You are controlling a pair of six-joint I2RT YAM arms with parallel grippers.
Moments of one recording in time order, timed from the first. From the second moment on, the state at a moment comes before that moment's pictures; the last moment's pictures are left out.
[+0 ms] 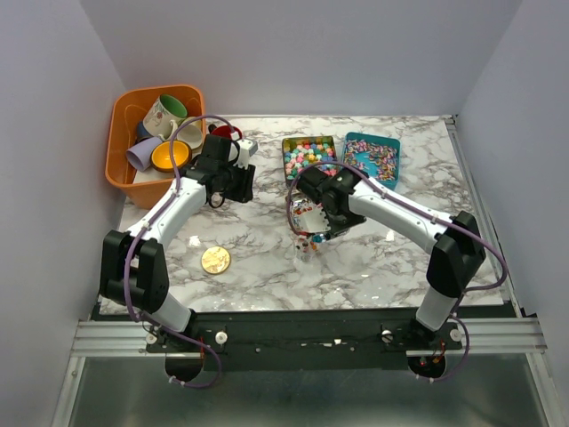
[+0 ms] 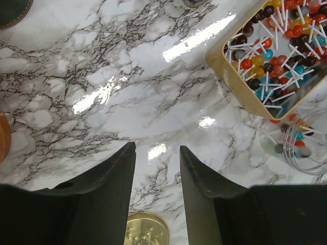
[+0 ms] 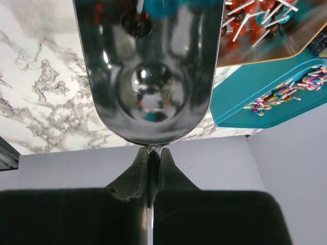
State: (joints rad) left arm -0.29 1.54 1.21 -0.53 0.25 0.03; right arm 0.82 1.75 1.52 -1.31 0.38 -1.06
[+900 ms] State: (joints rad) left arm -0.25 1.44 1.16 -0.47 0.52 -0.03; right arm 0.78 1.74 1.75 -1.32 0.24 -0.90
